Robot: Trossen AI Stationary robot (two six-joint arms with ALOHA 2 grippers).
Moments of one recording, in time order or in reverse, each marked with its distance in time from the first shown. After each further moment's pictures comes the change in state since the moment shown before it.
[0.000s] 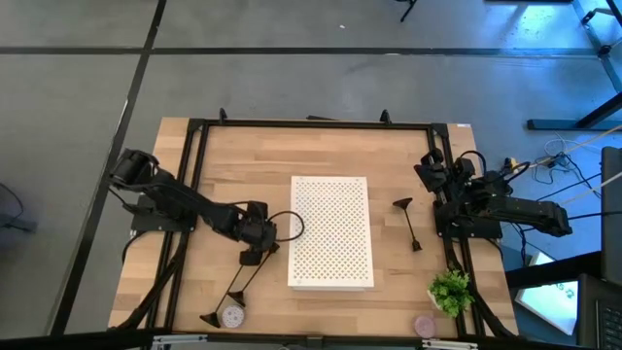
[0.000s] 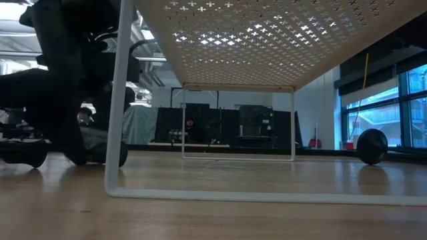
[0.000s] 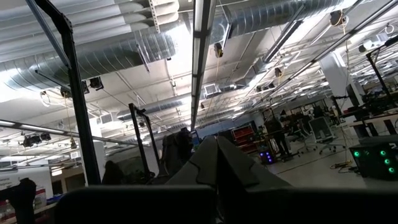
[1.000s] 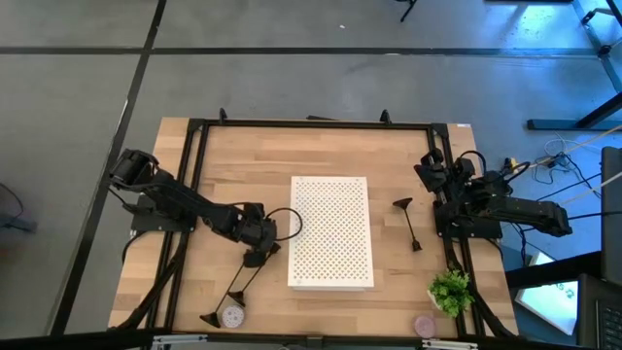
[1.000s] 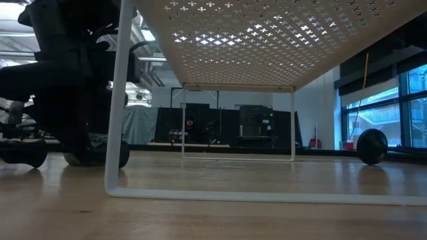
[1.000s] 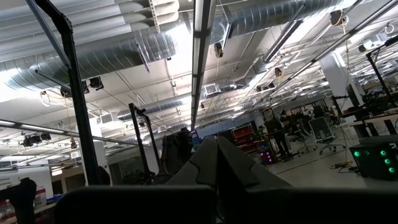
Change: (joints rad) left arm -0.011 -0.005 0.000 0.013 0.019 -0.207; right arm 0.000 0.000 0.000 0.000 0.000 0.000
